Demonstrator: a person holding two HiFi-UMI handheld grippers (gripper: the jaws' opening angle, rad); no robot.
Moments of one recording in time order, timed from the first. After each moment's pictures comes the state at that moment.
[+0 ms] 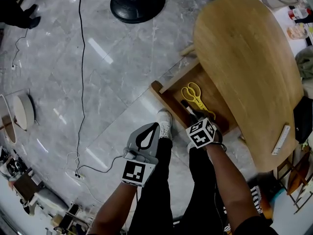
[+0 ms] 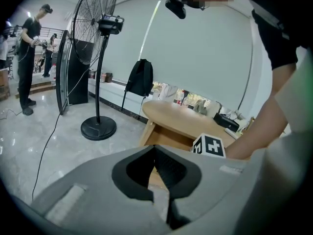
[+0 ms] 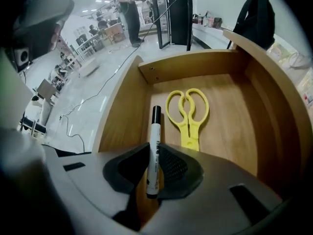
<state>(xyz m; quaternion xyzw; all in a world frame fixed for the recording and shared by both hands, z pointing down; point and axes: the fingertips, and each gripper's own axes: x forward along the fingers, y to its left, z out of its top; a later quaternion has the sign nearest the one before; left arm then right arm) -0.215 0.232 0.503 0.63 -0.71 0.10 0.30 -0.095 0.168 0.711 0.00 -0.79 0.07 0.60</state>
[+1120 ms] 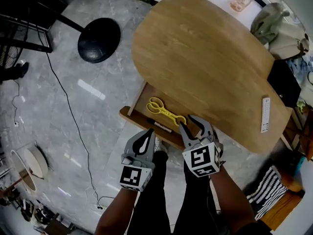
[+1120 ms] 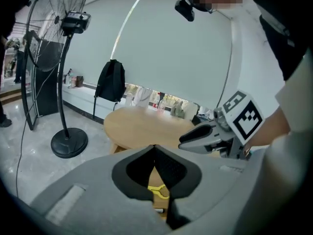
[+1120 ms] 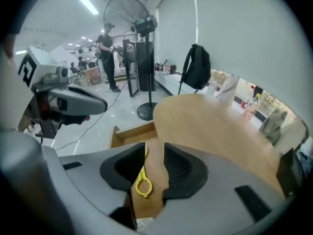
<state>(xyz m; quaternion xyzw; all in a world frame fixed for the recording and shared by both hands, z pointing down) -0.128 0.132 0.447 0.72 -0.63 0.11 0.27 -0.047 0.070 0.486 0.19 -0.89 0.08 0.40</state>
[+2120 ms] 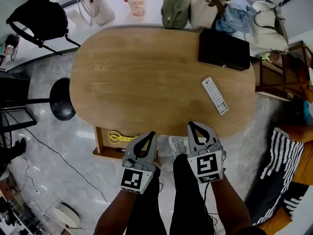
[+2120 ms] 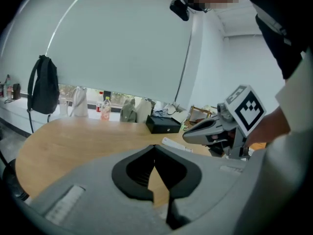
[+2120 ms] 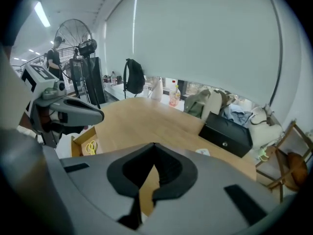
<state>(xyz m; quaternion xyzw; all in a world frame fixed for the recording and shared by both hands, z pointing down) 0.118 0.004 0.404 0.87 -0.43 0.15 0.21 0.231 -0.014 0.424 0.46 -0.81 0.16 0.33</state>
